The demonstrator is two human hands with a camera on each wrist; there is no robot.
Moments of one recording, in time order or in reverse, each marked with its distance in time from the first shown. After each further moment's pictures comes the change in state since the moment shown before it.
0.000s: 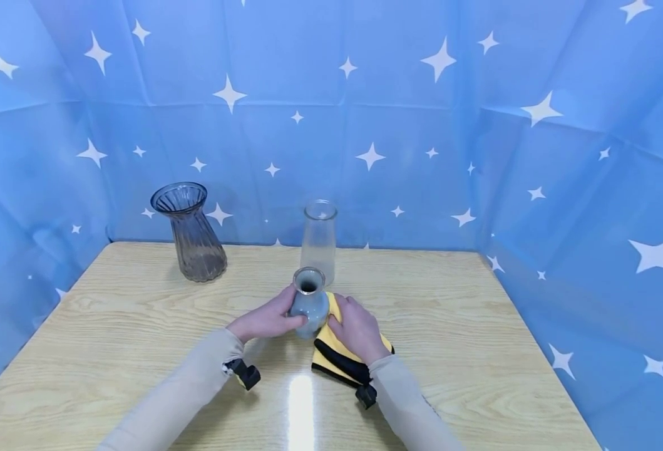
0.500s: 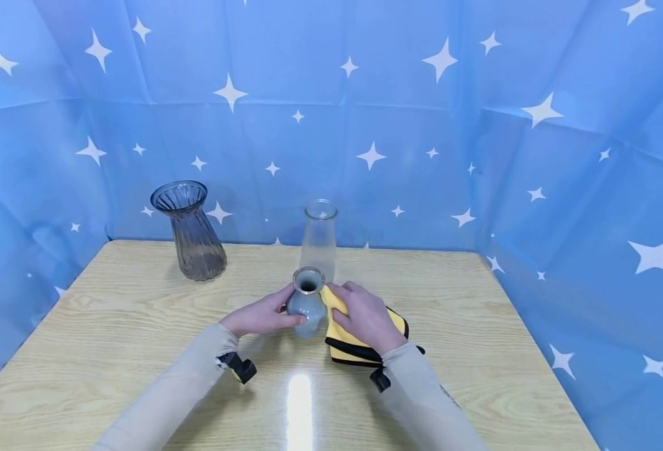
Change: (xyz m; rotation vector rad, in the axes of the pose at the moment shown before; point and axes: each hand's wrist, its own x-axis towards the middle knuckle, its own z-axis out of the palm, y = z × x) left_hand -0.006 0.006 -0.012 -0.122 -0.075 -0.095; right_hand 0.000 -0.011 -0.040 -0.157 0.014 -0.251
